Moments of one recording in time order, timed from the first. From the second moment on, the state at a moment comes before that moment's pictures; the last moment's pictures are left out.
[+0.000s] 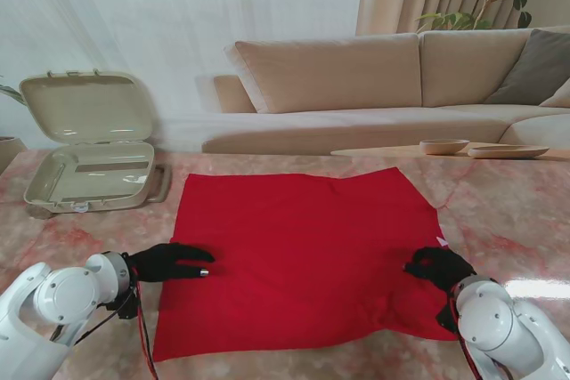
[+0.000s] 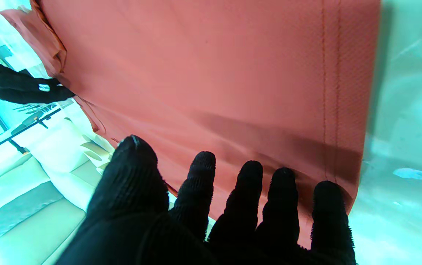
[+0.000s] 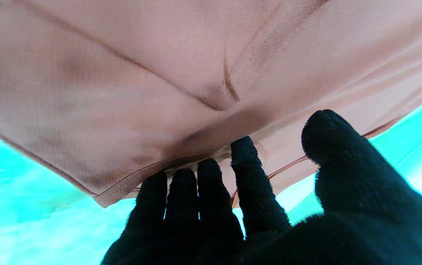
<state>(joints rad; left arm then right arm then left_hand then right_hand) 1.65 -0.99 -1.39 -1.63 0.46 -0.13 -0.60 -1.86 -1.07 1.53 -1.74 -0.57 0.38 0.24 0.89 0.00 -0.01 -0.06 0.46 0.11 0.16 0.33 0.43 0.24 0.18 0.34 0.24 0.20 0.21 0.47 -0.08 0.23 0.55 0.63 0.61 -0.31 0.48 0.05 0.55 0.17 0.27 0.67 0.41 0.18 0.14 0.37 0.34 0.06 -0.01 0.31 0.10 -0.03 0.34 0.65</state>
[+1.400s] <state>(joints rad) 1.67 -1.02 -1.46 -1.68 0.43 -0.10 -0.46 -1.95 -1.07 1.58 -1.86 -0.68 0.21 0.22 0.89 0.00 -0.01 -0.06 0.46 0.11 0.17 0.33 0.43 0.24 0.18 0.34 0.24 0.28 0.20 0.44 -0.07 0.27 0.54 0.62 0.63 -0.28 0.42 0.05 0.55 0.18 0.28 0.67 0.50 0.29 0.22 0.40 0.40 0.24 0.12 0.33 0.19 0.26 0.48 0.67</state>
